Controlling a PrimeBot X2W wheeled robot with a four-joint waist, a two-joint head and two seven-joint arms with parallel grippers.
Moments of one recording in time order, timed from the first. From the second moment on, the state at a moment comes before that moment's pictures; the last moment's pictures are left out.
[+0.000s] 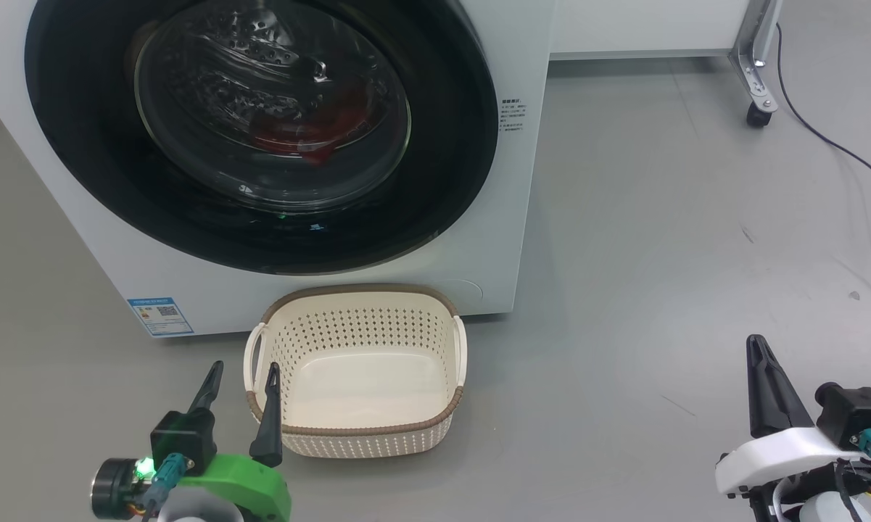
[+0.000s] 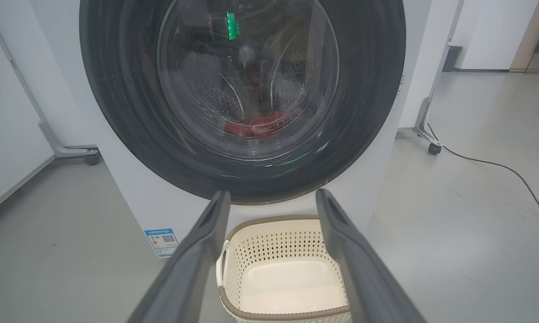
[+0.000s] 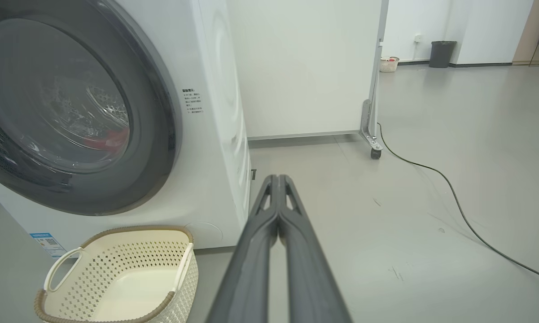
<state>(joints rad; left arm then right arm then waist) -0.10 0.09 -0.31 0.35 -0.38 0.10 -0.25 0.03 -0.20 0.15 0.21 0.40 -0.09 -0.25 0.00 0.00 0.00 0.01</state>
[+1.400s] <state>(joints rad) -0.29 0.05 -0.34 0.22 -0.29 0.09 -0.25 -0.47 -0.10 -0.16 0.21 1.46 0.10 0.21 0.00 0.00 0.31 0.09</state>
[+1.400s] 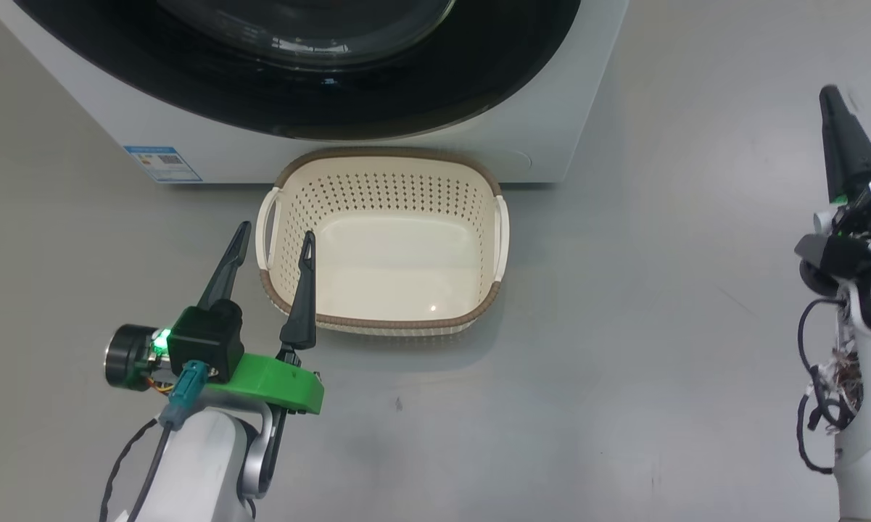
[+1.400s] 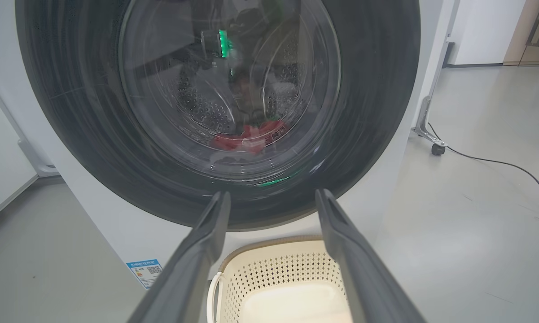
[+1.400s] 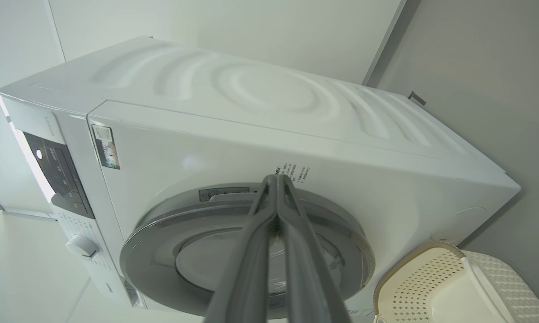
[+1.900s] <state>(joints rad) -0.38 0.04 -0.36 0.18 -0.28 0.09 -0.25 -0.77 -0.23 -0.15 0.21 1.56 0.02 0.44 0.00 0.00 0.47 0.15</state>
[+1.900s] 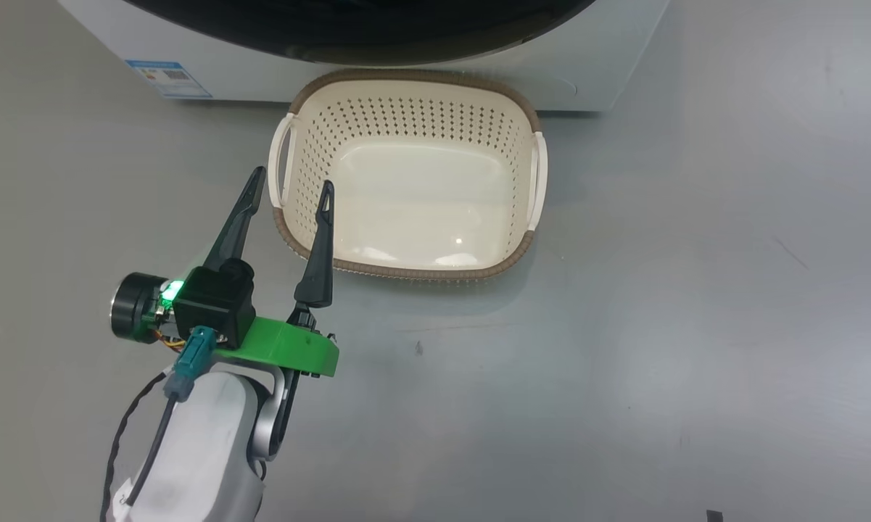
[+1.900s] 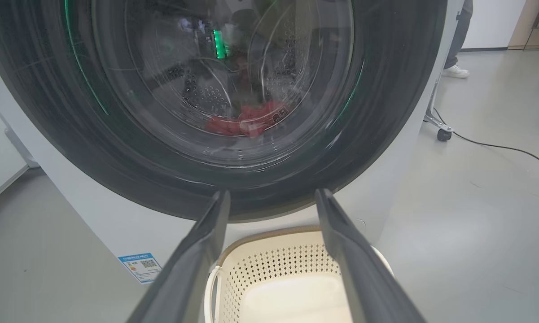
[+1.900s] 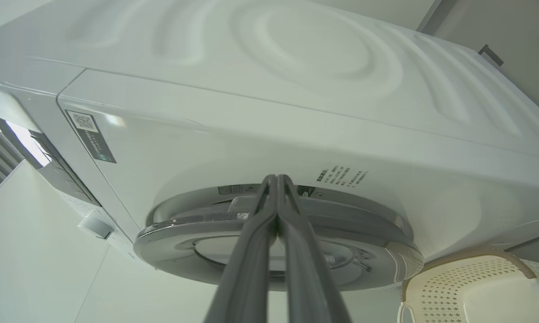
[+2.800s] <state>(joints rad) -0.45 0.03 -0.44 0.16 -0.32 0.08 -0.25 -1.09 -0.29 -0.01 0.33 1.53 -0.06 0.61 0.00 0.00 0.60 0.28</state>
